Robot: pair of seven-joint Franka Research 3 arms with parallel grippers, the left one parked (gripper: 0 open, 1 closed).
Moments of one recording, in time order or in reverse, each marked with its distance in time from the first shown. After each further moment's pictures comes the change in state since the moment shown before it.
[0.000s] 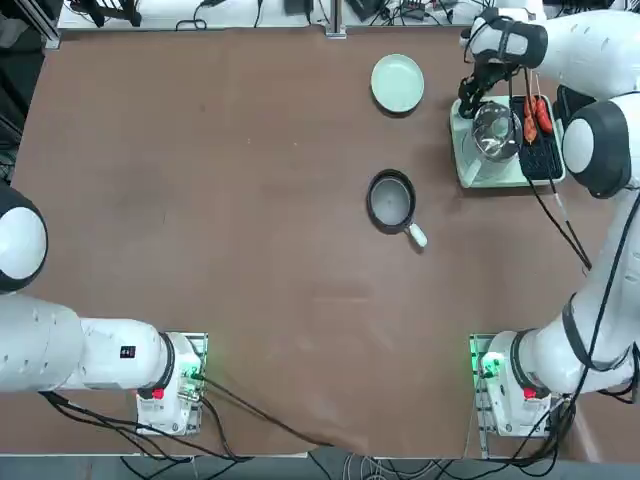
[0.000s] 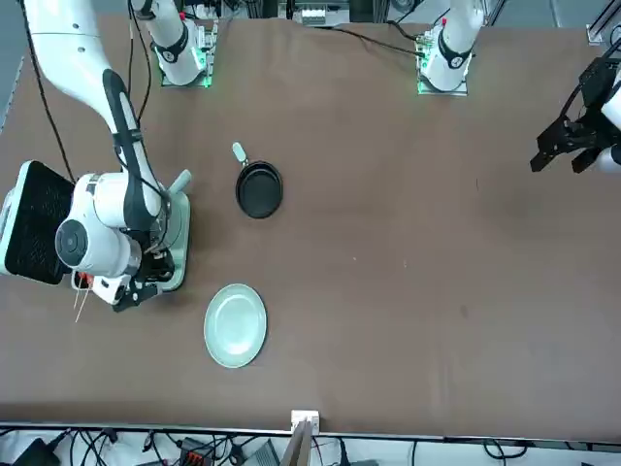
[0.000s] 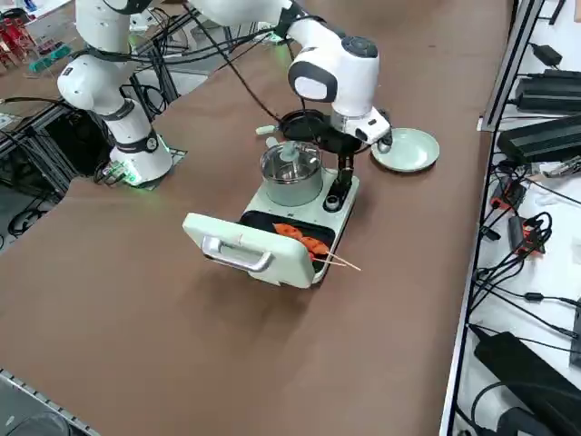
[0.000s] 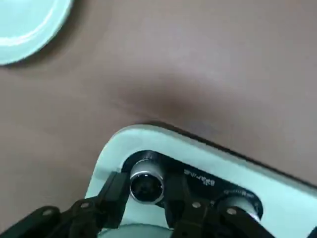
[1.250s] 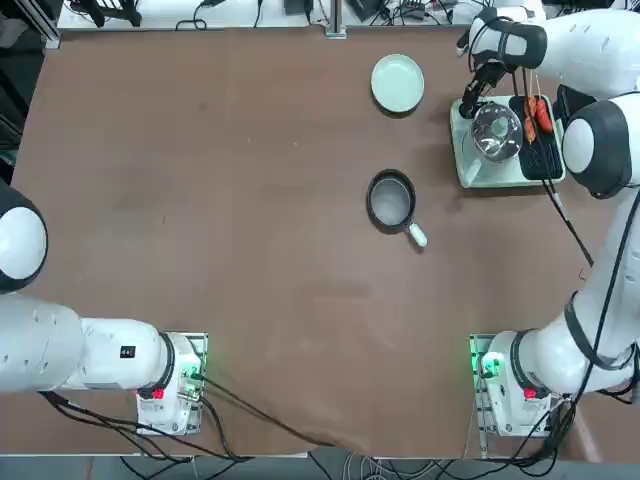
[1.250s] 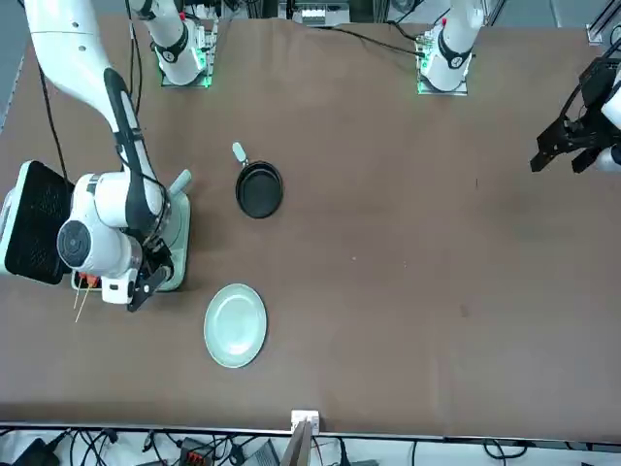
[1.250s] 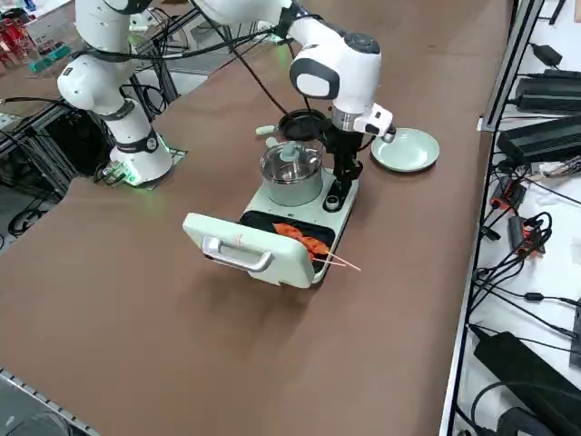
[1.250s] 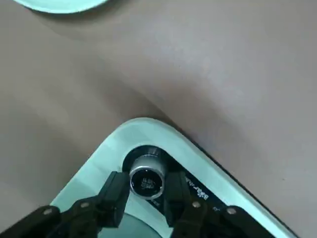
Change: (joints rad) arm -0.001 0.000 0.008 0.010 -0.041 -0.022 -0.291
